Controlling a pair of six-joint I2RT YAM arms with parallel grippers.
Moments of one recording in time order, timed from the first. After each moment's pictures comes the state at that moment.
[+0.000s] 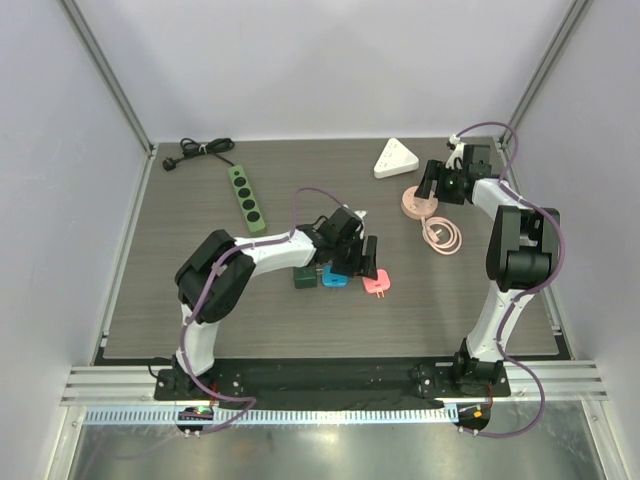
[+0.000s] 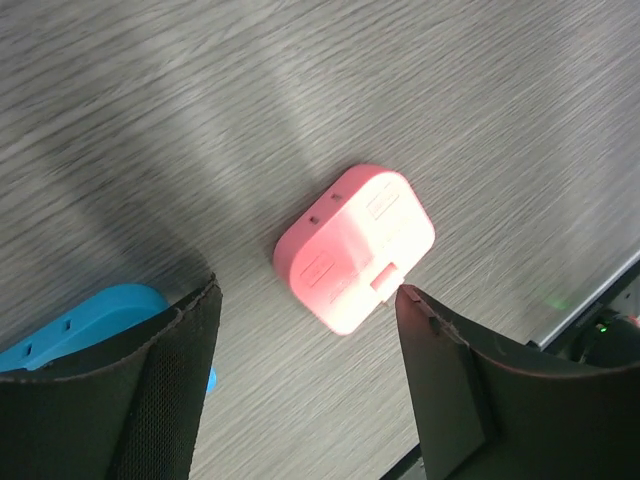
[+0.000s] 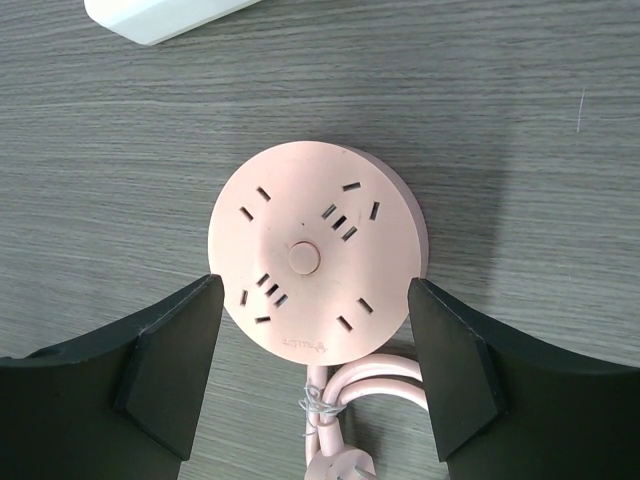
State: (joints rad) left arm -0.85 1.99 1.31 -0.22 0.24 -0.64; right arm -0.09 1.96 1.38 -0.23 -0.34 0.10
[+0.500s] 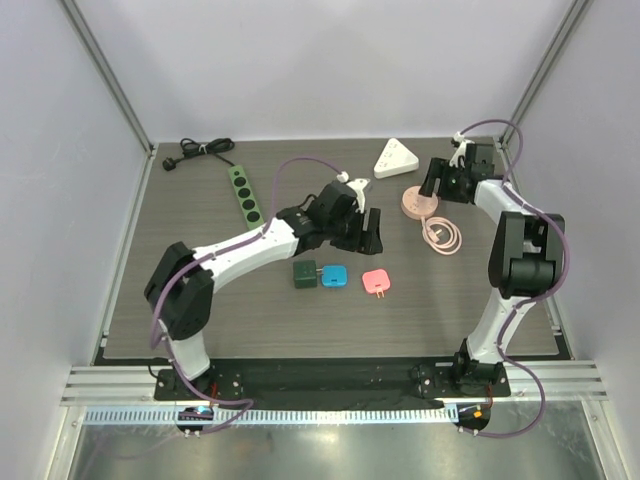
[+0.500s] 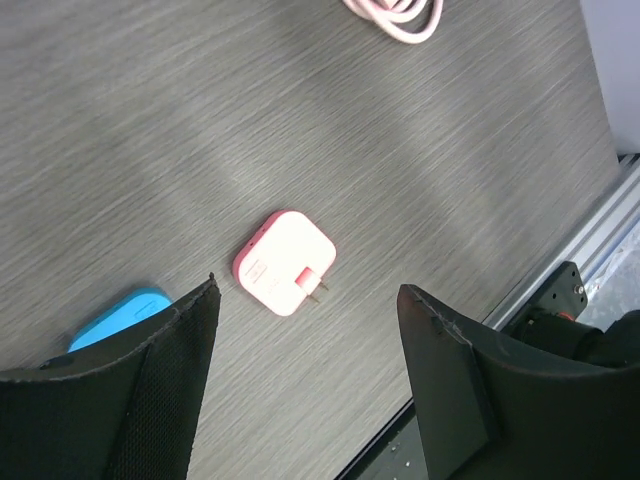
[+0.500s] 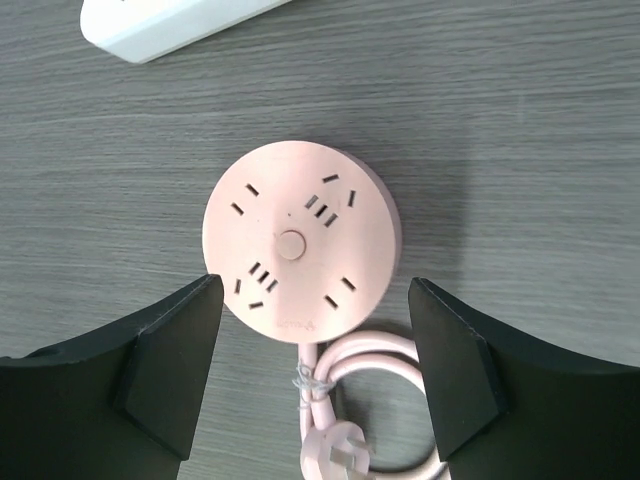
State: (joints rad) left arm -0.85 1.80 1.41 -0.31 0.15 -0.53; right arm -0.09 1.91 1.35 -0.23 -0.28 0.11
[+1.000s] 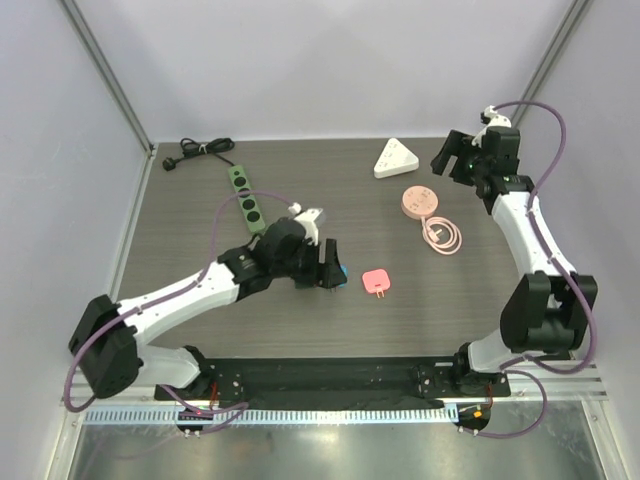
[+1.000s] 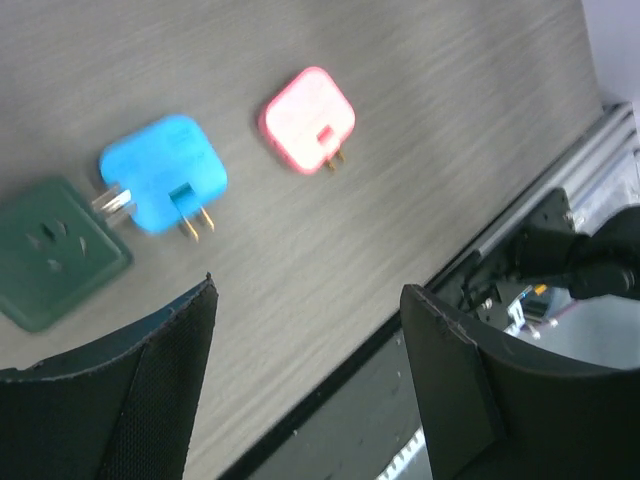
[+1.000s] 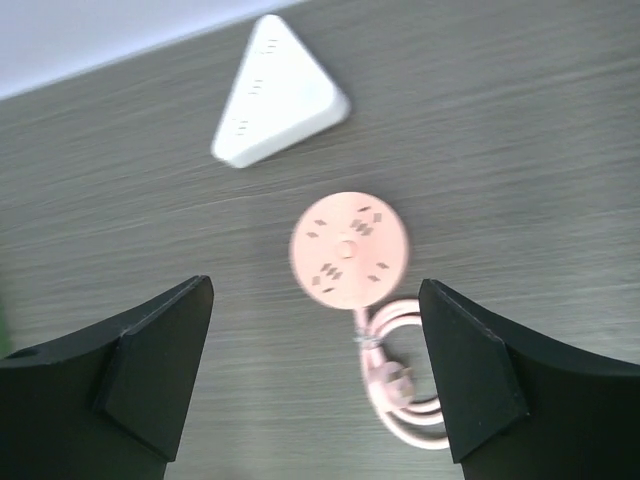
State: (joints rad) left arm -0.85 1.36 1.00 -0.28 0.13 -0.58; right arm -0.07 1.55 1.32 -0.30 -0.10 0.26
